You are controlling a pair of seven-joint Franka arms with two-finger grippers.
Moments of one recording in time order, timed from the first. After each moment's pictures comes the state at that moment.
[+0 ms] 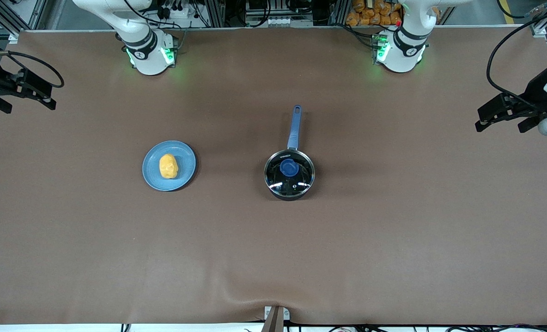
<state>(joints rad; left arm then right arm) -0.01 0.04 -0.07 -1.47 -0.04 1.57 -0.08 0.00 -0.04 0.03 -1.50 0.01 1.46 -0.05</state>
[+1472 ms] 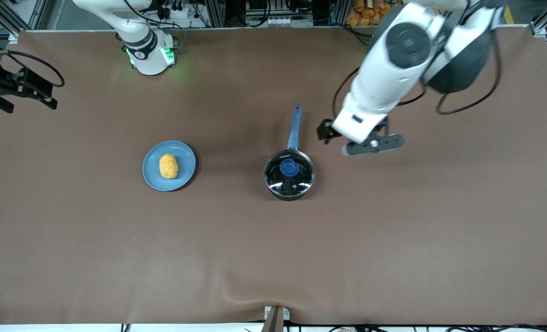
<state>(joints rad) -0.37 0.30 -0.26 -1.50 0.00 1.80 -0.82 0.00 -0.04 0.03 -1.50 0.02 1.45 -0.05</state>
